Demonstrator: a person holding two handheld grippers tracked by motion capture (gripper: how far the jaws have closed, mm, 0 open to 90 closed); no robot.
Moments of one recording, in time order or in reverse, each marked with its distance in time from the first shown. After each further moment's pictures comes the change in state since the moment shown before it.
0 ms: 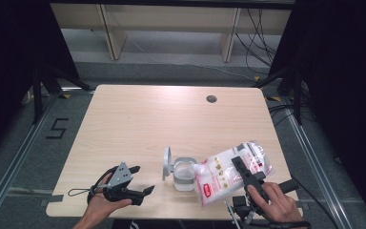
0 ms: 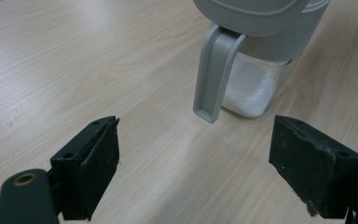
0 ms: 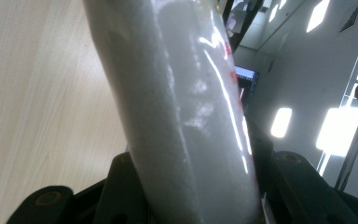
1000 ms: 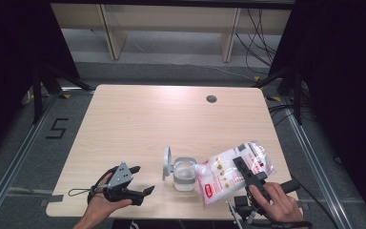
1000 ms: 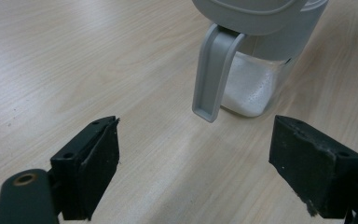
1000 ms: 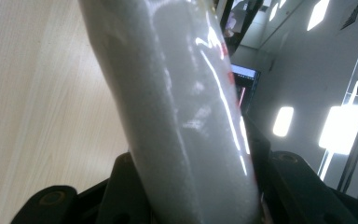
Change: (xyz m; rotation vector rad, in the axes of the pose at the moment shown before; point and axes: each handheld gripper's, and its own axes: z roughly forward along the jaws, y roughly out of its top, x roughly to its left) left arm 0.001 0.000 0.000 0.002 -0.003 0.020; right arm 0.003 -0.004 -0.001 0.010 0.010 0.039
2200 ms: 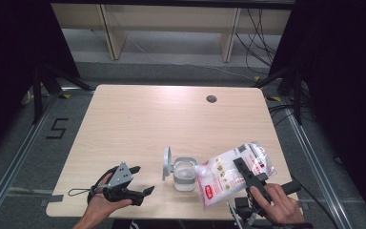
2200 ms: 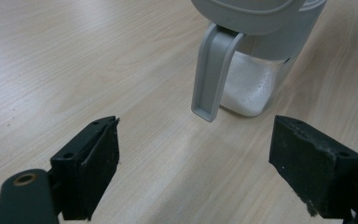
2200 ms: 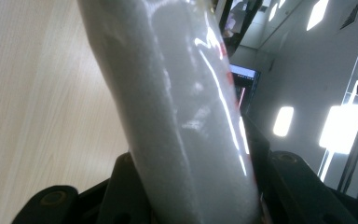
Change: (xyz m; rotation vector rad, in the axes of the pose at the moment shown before) left arm -0.002 -0.001 0.000 0.000 -0.001 -0.027; right arm -0.004 0.001 -0.003 -0.019 -0.008 -0.025
